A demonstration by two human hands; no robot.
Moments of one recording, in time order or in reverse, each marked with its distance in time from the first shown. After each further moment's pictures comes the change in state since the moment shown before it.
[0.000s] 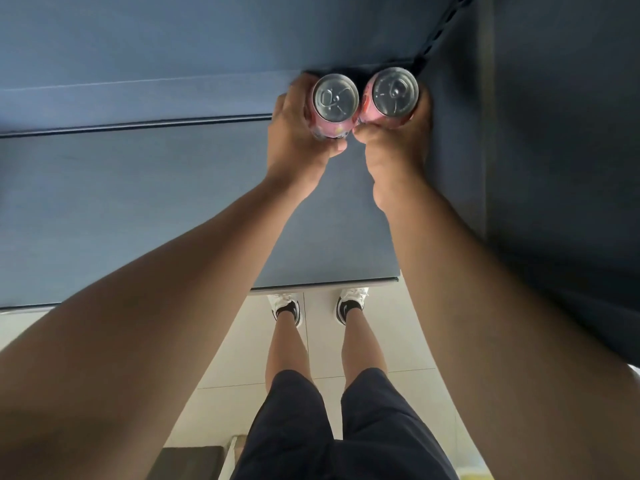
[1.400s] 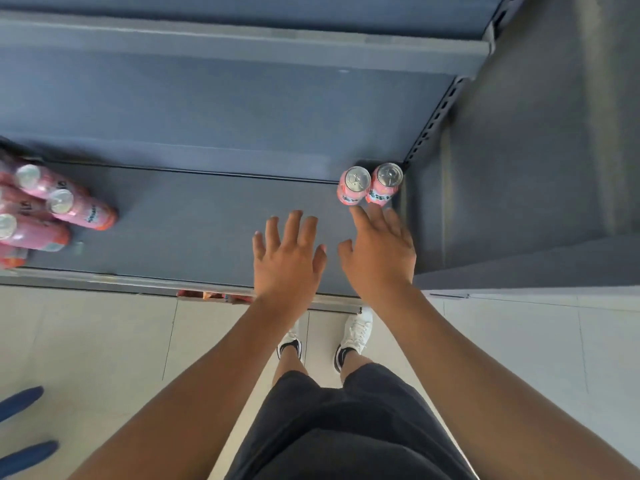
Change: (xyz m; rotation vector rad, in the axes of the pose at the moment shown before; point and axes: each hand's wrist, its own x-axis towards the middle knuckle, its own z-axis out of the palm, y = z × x) left_hand -0.195 0.064 -0.090 1.014 0.086 0.120; right_hand -0.169 -0.067 -0.084 -1.291 -0.389 -0.619
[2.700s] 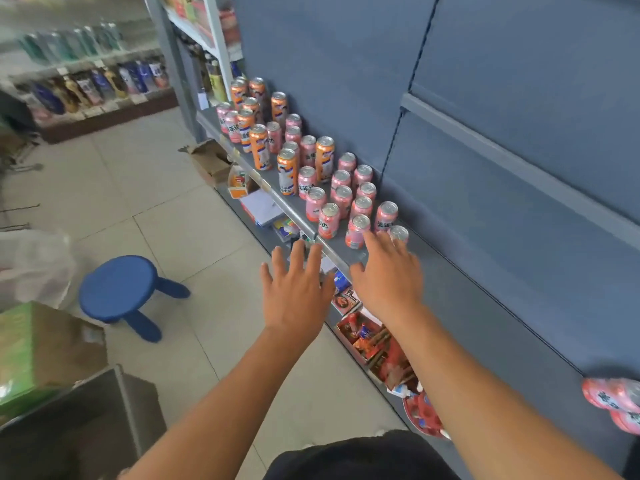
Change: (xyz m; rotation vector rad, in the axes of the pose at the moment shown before) left_hand -0.293 -0.364 -0.137 -0.081 0.230 -0.863; right_hand -0.190 -0.461 0.026 -0.117 0.108 -0.838
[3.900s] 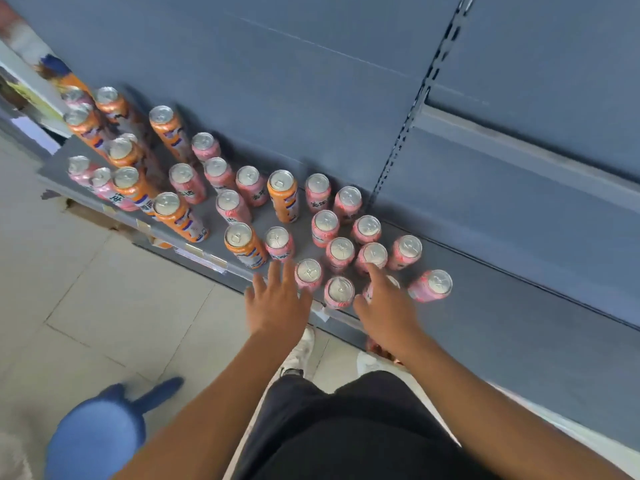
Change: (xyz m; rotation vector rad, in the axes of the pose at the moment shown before) left_hand 0.399 -0.070 0.073 0.040 -0.491 0.269; right_hand 0.293 -0.018 0.121 0.420 -0.225 0.569
